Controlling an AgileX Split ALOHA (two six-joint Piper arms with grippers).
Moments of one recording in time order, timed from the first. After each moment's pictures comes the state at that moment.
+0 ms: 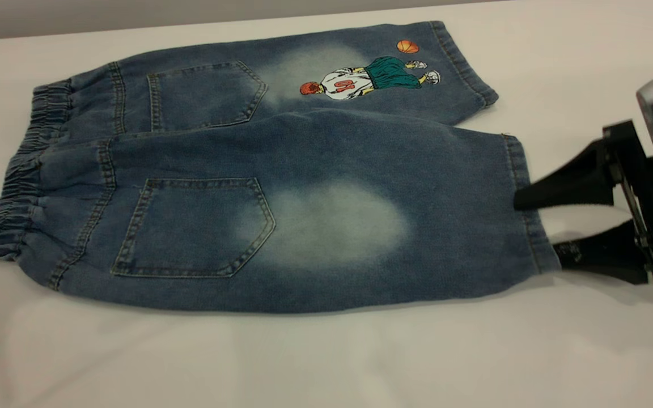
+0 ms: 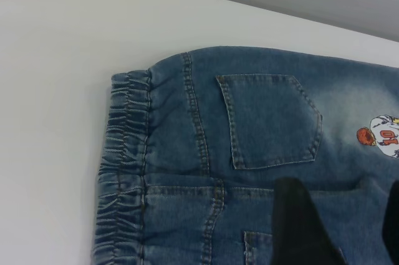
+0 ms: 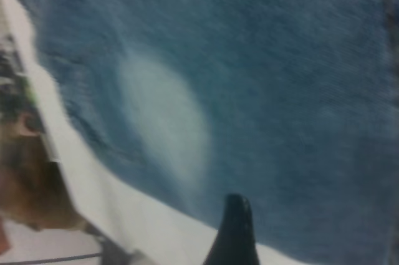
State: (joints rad) left arm 0.01 1.08 -0.59 -0.53 0.24 0.25; right arm -0.16 2.27 -0.59 1.75 1.05 -1.57
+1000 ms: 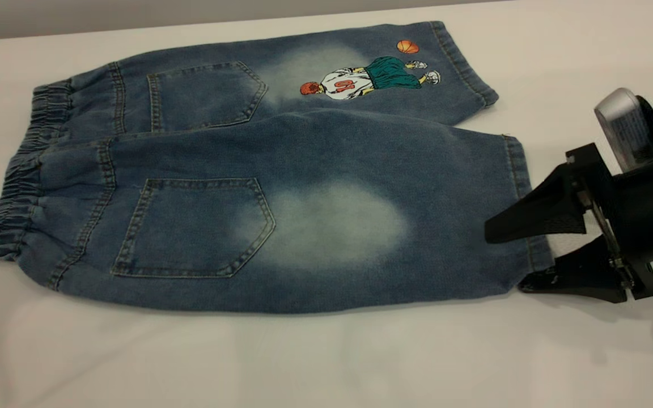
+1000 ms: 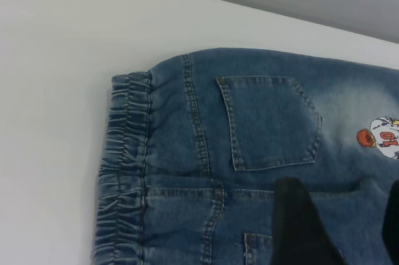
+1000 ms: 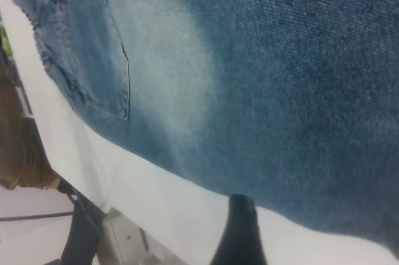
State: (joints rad) left arm 0.01 1.08 -0.59 -0.53 0.24 0.25; right arm -0.06 2.27 -0.59 1.74 0.98 -1.57
